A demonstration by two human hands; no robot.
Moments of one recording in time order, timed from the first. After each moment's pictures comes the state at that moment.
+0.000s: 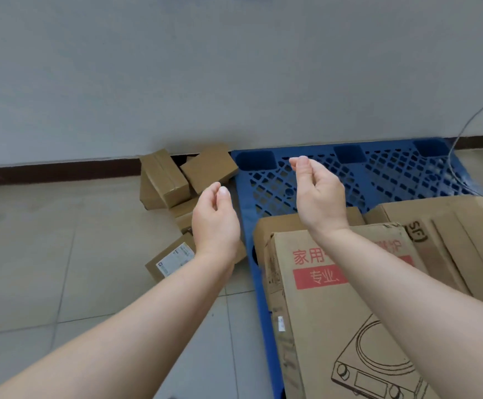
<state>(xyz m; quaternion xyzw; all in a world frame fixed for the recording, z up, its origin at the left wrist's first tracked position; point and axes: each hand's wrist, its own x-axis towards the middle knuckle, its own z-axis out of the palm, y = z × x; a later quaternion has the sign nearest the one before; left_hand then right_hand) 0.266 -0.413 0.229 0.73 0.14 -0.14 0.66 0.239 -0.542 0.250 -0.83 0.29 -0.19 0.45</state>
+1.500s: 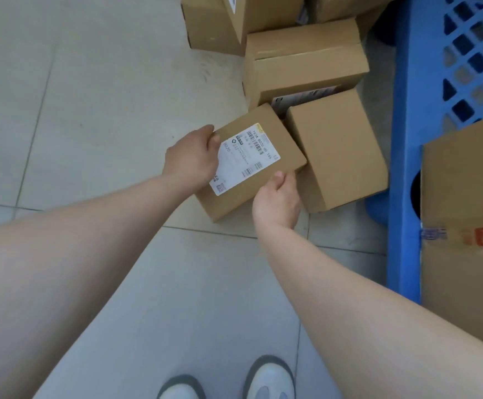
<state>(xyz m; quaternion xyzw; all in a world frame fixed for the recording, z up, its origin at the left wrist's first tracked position) 0.399 -0.233 -0.271 0.93 0.02 -0.21 0.29 0.321 -0.342 -0.272 -0.74 0.47 0.06 0.47</state>
